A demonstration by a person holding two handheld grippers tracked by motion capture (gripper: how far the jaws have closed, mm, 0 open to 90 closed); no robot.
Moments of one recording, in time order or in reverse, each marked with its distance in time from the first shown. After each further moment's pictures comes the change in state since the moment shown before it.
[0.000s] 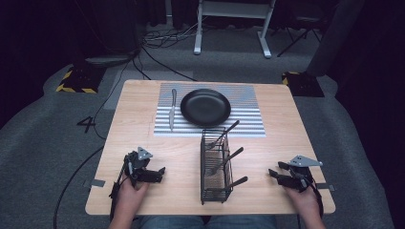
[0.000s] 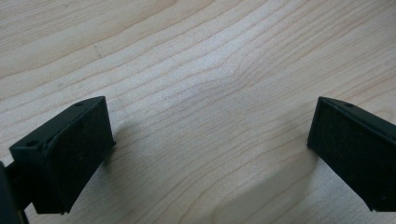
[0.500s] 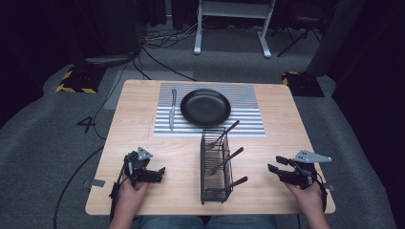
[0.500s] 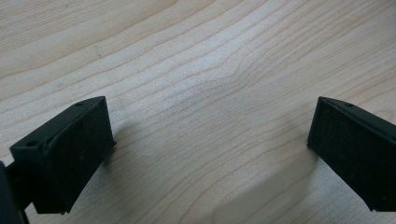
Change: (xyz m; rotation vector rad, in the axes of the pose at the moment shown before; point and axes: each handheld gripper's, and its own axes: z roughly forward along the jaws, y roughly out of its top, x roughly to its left) left arm 0.000 0.000 0.000 0.001 0.002 0.000; right arm 0.015 0.039 -0.032 -0.102 0.106 -0.023
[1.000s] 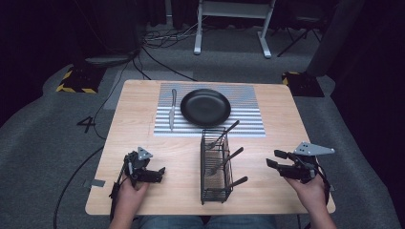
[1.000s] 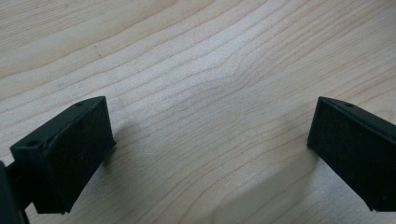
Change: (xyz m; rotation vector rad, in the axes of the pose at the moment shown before) left arm 0.000 0.000 0.000 0.000 0.000 0.000; right arm 0.007 0.034 -0.010 -0.014 0.053 -0.016
